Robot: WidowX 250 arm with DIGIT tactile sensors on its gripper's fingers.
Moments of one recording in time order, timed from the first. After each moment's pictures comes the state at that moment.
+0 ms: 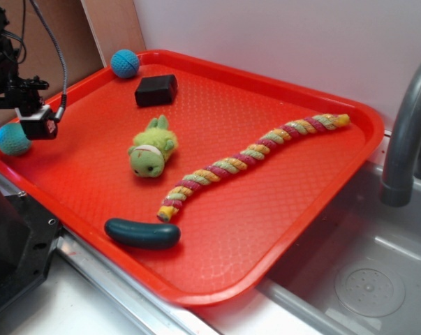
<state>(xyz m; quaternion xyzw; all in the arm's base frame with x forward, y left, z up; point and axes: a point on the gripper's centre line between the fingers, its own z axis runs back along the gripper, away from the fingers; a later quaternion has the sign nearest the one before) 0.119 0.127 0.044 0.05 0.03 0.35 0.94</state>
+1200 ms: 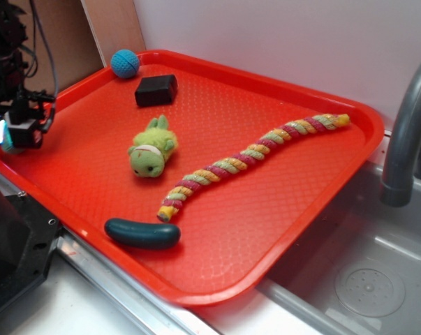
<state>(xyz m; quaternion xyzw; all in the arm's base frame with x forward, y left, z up) 0.123 0.132 0.036 0.09 0.07 0.34 0.93</state>
